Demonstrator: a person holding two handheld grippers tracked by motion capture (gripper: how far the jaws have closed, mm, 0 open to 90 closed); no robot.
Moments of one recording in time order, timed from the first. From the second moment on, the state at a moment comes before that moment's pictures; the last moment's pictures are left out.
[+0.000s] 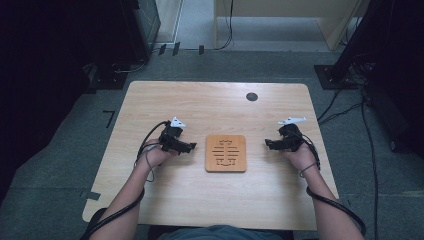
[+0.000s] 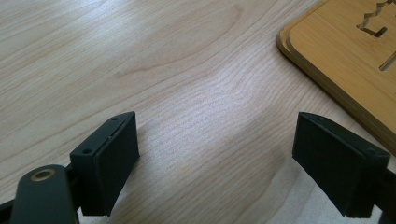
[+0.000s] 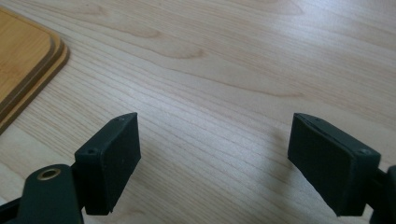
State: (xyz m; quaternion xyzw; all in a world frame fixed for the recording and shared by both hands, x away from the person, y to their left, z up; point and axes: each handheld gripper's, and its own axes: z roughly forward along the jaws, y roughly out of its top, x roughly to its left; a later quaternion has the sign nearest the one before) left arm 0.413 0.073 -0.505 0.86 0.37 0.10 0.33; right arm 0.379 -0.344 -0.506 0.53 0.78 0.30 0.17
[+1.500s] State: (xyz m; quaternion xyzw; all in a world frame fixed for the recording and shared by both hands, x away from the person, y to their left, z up) left arm 0.401 0.057 -0.495 0.87 0.37 0.05 0.32; right arm 0.374 -0.306 -0.496 0.48 0.81 0.31 0.13
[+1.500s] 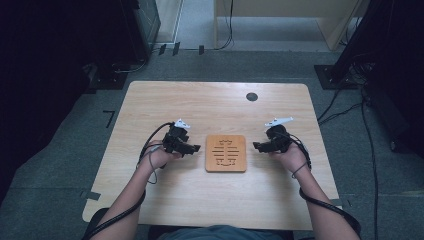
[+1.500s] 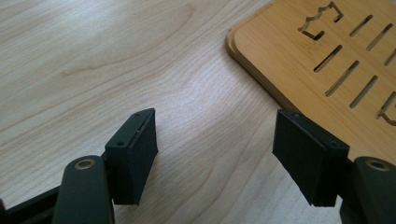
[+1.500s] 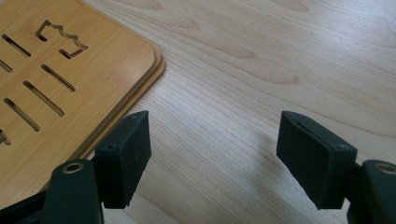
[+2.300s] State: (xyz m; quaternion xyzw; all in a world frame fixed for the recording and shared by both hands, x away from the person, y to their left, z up) left arm 0.396 0.047 -0.492 0.87 0.36 0.05 0.33; right arm 0.373 -0.286 -0.495 0.47 0.82 0.32 0.12
